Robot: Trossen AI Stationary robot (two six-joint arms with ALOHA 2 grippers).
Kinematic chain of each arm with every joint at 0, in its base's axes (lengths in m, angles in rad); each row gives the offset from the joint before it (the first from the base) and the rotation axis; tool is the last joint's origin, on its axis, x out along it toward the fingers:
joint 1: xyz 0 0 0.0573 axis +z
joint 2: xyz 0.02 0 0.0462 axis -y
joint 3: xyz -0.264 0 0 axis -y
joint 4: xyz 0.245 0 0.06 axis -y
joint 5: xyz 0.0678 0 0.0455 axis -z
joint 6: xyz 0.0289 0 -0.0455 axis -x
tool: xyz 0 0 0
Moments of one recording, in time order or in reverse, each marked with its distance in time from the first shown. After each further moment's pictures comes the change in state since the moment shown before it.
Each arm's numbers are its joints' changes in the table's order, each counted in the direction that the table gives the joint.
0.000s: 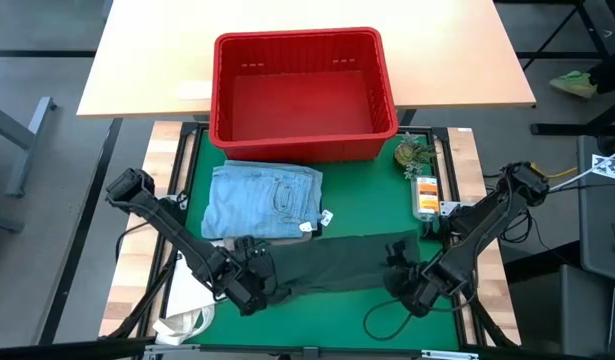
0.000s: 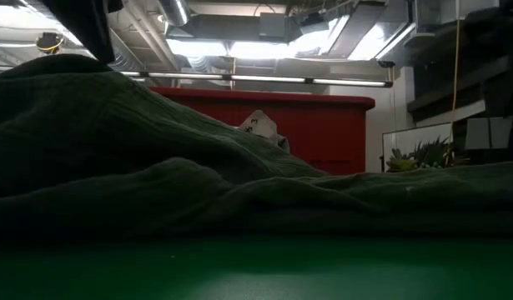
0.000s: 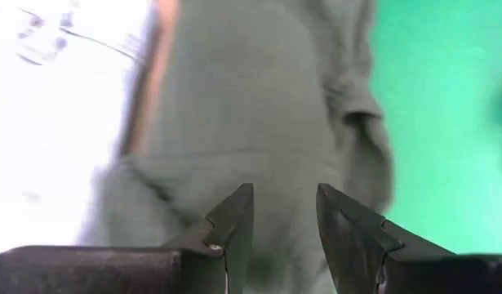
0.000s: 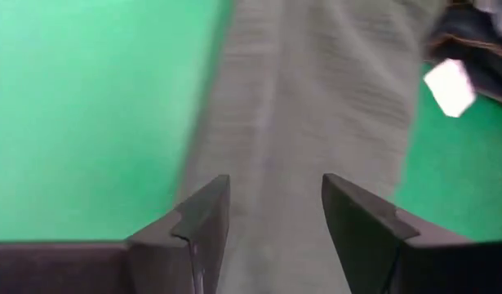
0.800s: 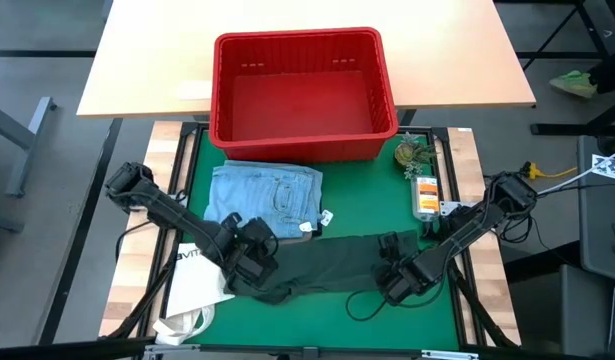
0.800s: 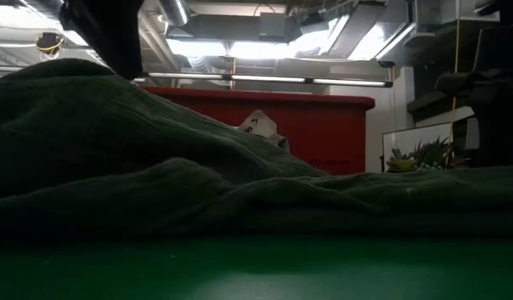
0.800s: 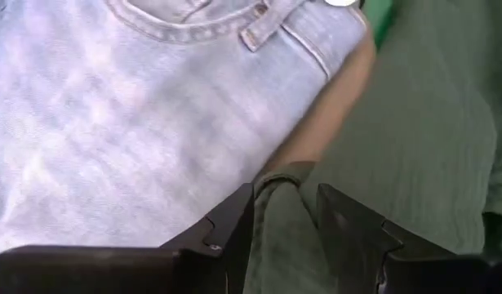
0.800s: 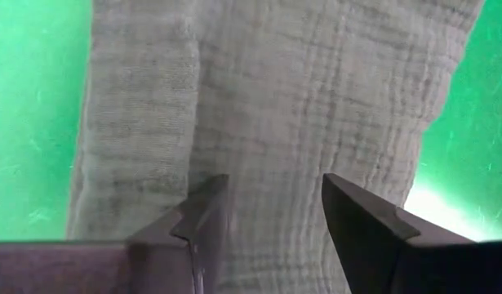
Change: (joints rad) left arm 0.128 0.040 -0.001 -0.216 -0.092 0.341; right arm -0.136 -0.172 0.000 -0.089 -0.091 0.004
